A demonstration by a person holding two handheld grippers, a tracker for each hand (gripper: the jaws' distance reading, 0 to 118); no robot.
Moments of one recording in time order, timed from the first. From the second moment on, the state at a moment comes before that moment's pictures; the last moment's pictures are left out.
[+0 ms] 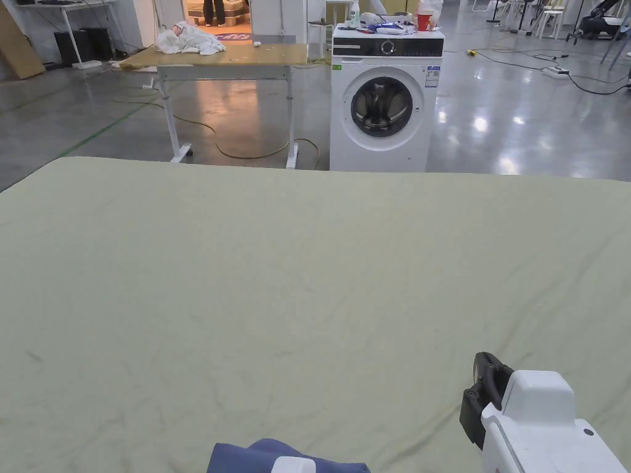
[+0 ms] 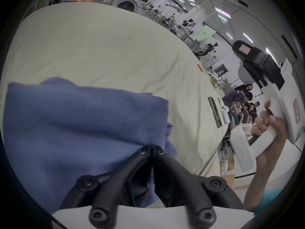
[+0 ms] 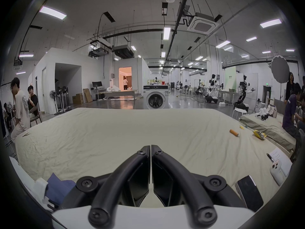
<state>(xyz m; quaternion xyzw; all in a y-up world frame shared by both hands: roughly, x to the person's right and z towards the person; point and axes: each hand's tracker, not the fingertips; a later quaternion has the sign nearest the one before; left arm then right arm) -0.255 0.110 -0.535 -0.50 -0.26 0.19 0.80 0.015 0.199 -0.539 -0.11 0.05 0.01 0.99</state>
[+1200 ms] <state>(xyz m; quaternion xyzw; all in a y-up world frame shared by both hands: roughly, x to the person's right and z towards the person) -0.374 0.187 -0.507 -0.10 0.09 -0.03 0.99 -0.072 0.147 -0.476 -0.20 0.19 0.05 0.96</state>
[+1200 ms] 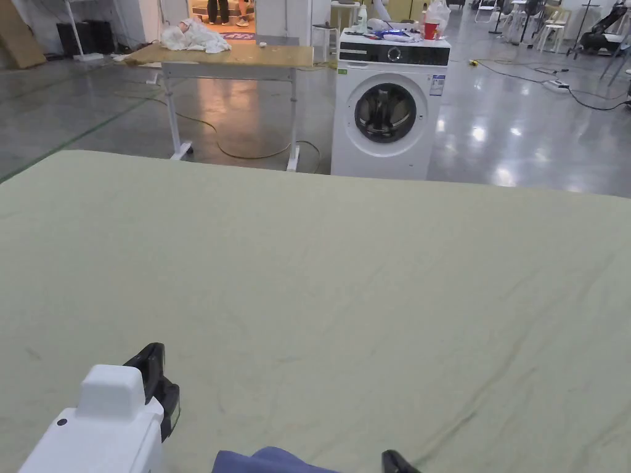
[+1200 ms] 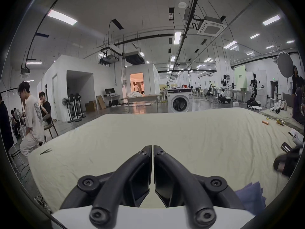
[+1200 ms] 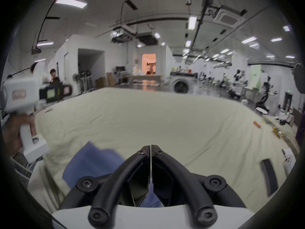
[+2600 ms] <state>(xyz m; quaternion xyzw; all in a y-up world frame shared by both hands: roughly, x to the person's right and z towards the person) -0.432 0.043 -0.557 -0.46 -0.33 0.42 0.71 -0.078 0.085 -0.483 -0.29 0.18 0.05 0.94</state>
